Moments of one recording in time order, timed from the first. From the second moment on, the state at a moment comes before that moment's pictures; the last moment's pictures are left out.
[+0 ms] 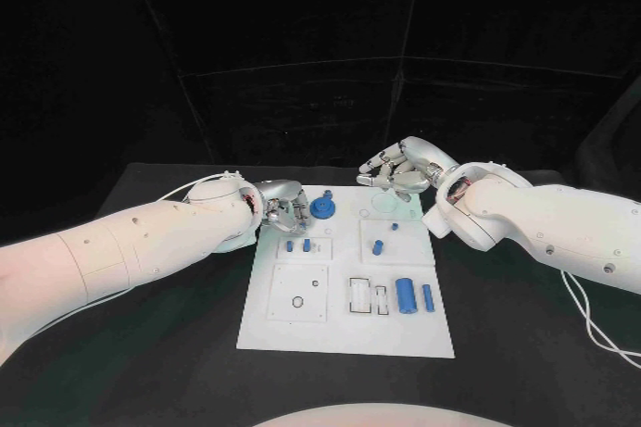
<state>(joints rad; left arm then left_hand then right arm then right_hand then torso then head) 1.23 -0.56 -0.08 1.18 -1.33 -0.04 -0.03 1.38 -0.08 0.48 -0.05 0.05 1.03 0.14 0.20 0.08 1.06 0.08 0.31 0.07 1.46 0.00 1.37 1.13 0.12 1.38 0.10 1.10 1.07 1.23 -0.80 0.00 1.50 -0.90 -0.38 -0.01 1.38 -0.01 -0.16 0.28 0.41 0.92 0.16 0.11 0.07 1.08 0.07 0.86 0.78 1.46 -0.01 1.25 1.15 0.12 1.17 0.11 1.21 0.88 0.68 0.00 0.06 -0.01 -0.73</state>
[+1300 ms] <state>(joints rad) 1.22 -0.56 -0.09 1.19 -1.33 -0.06 -0.04 1.35 -0.11 0.45 -0.05 0.05 1.01 0.15 0.18 0.07 1.01 0.10 0.29 0.07 1.46 0.01 1.37 1.12 0.12 1.38 0.10 1.08 1.07 1.23 -0.80 0.00 1.50 -0.90 -0.38 -0.01 1.38 -0.01 -0.16 0.28 0.41 0.92 0.16 0.11 0.07 1.08 0.07 0.86 0.78 1.46 -0.01 1.25 1.15 0.12 1.17 0.11 1.20 0.88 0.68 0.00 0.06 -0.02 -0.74</state>
